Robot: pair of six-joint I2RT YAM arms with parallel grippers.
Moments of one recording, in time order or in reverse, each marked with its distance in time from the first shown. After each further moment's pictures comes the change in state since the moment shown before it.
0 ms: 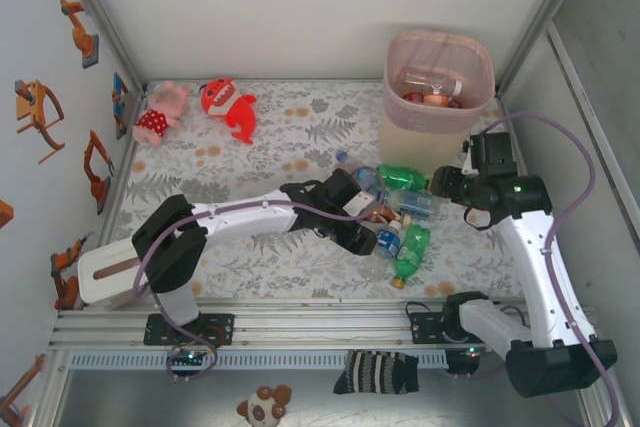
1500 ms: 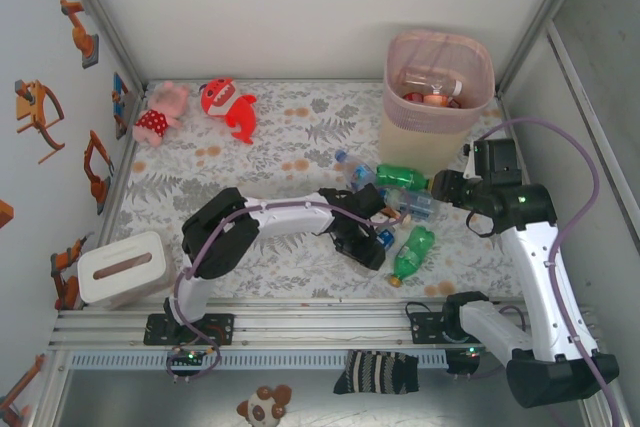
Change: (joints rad) left arm -0.046 0.234 0.172 -0.167 -0.007 -0.029; right arm 0.000 -0.058 -0.011 -0.001 -0.011 -0.037
